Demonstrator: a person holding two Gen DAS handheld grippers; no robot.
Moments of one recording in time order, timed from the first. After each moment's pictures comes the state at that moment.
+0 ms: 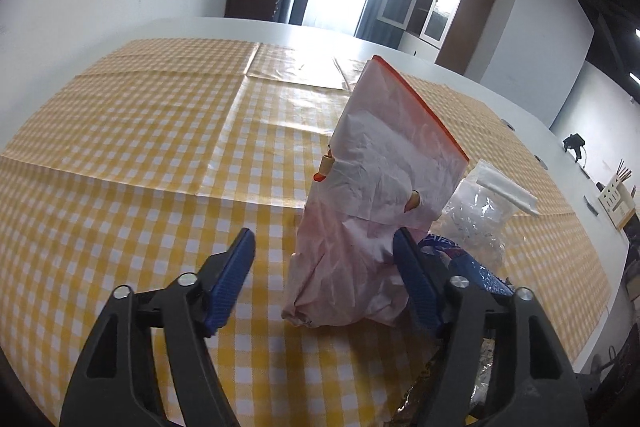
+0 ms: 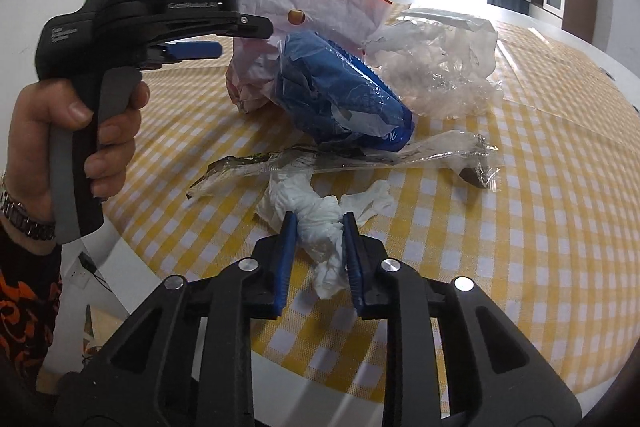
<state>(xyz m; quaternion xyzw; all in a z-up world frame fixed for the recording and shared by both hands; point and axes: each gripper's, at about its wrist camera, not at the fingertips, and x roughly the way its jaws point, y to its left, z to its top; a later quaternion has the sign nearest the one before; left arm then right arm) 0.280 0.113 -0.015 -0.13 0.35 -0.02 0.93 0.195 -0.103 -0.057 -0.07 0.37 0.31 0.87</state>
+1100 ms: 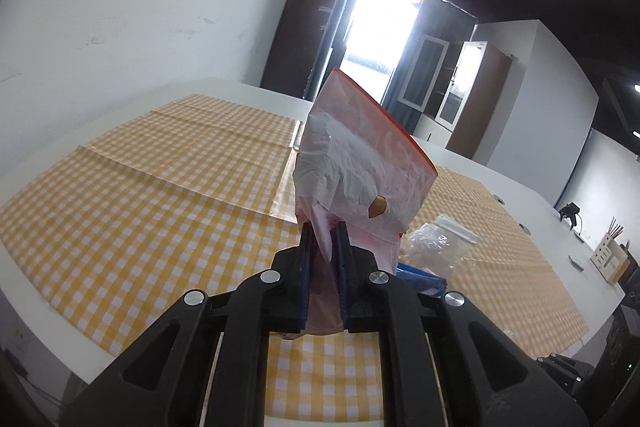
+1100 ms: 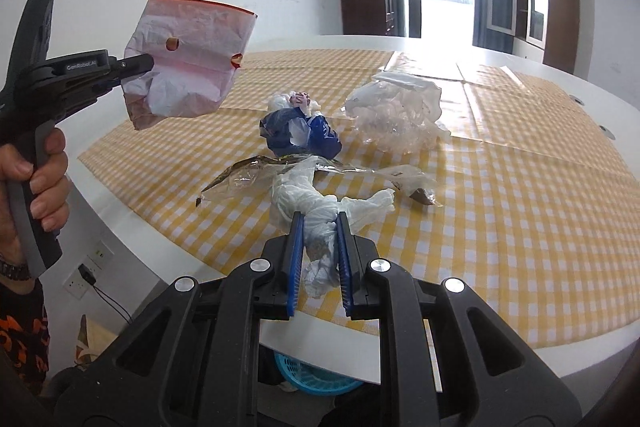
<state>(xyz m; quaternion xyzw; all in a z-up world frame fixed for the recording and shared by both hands) 0.123 0.130 0.050 -0.17 0.21 0.05 0.96 0.136 -0.147 -0.009 -0.06 0.30 0.29 0.91</state>
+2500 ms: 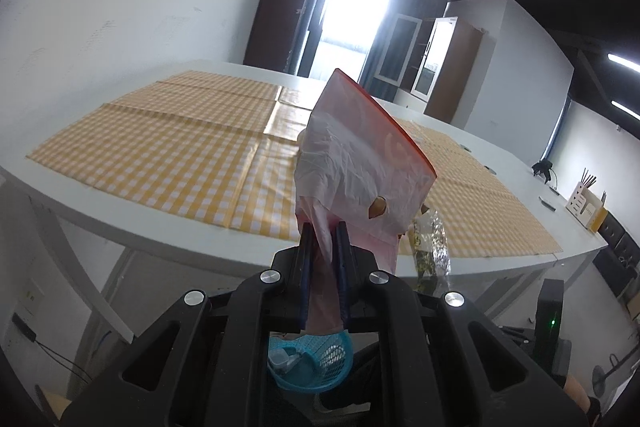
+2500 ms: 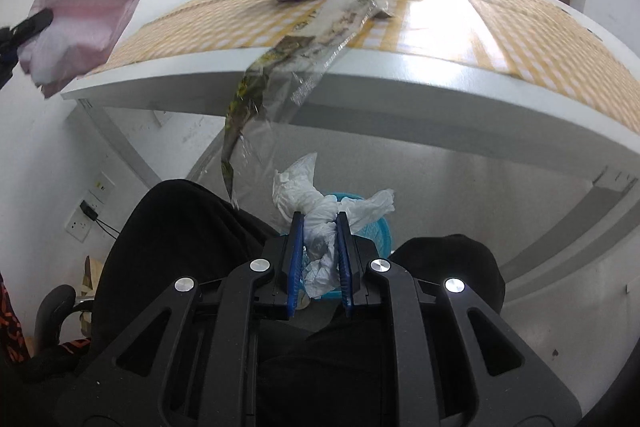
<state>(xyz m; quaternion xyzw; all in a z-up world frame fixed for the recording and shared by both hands) -0.036 0.097 -0.005 -0.14 0.25 0.01 0.96 0.043 -0.198 -0.119 -0.06 0.41 0.27 0.87</state>
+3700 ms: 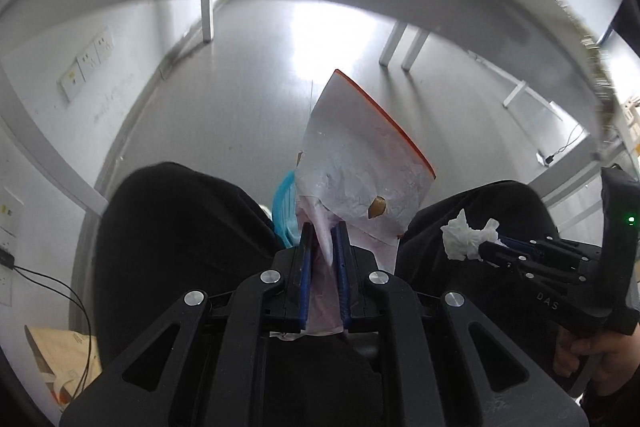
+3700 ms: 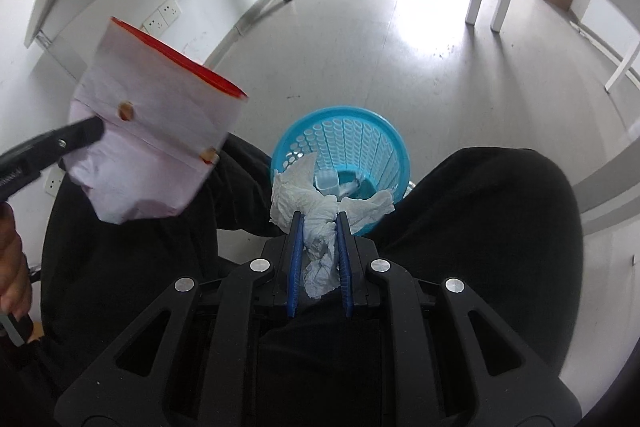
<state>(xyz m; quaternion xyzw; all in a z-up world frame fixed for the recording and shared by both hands) 0.021 0.081 -0.216 -0.13 0.48 0.01 0.86 0.076 -0.168 -0.248 -0.09 0.53 0.25 0.80</state>
